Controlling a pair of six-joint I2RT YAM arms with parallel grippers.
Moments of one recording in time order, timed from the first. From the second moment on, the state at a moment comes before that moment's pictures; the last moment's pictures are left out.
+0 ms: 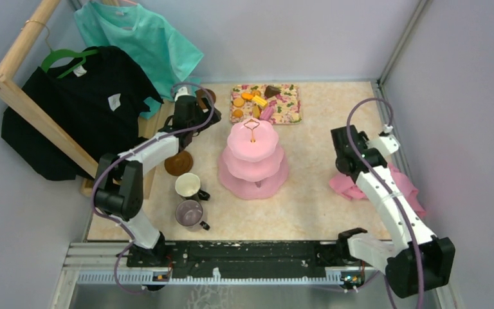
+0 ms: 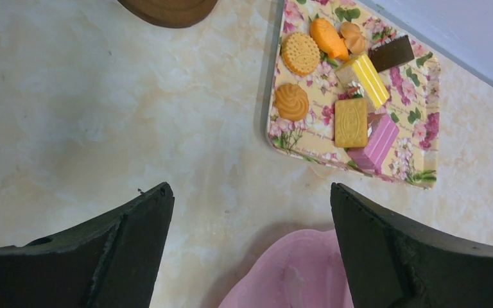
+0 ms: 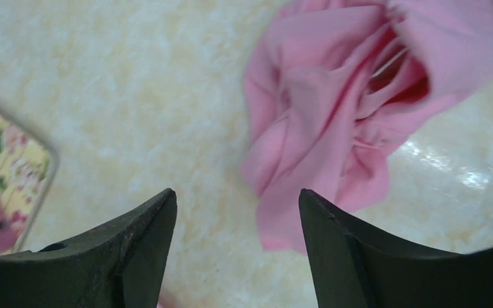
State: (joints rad) left arm -0.34 1.70 1.11 0.11 -0.18 -0.65; right arm 0.32 1.03 0.92 -0.87 0.76 1.20
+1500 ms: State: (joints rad) left arm -0.31 1.67 0.99 0.36 0.01 -0.86; right arm -0.23 1.66 0.97 -0.40 0.20 0.99
